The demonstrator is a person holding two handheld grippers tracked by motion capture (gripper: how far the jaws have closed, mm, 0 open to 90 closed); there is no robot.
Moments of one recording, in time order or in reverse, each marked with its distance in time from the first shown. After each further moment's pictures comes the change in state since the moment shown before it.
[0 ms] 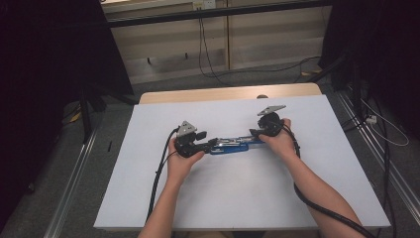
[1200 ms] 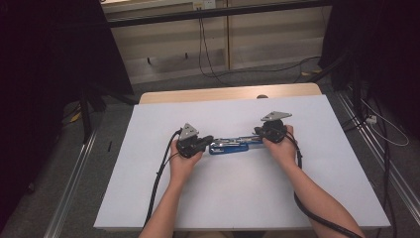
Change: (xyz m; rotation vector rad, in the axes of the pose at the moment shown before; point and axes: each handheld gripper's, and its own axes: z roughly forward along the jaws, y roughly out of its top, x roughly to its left) left arm 0.004 -0.012 0.011 -0.002 -0.004 0.049; right arm 0.015 -0.015 -0.020 -0.110 -0.031 0.014
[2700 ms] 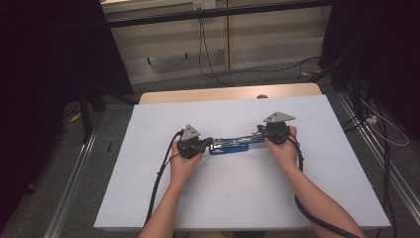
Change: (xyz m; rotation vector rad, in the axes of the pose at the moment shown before) left arm 0.000 -0.004 0.004 0.043 0.022 0.021; right arm 0.002 -0.003 -0.010 -0.063 -0.074 -0.021
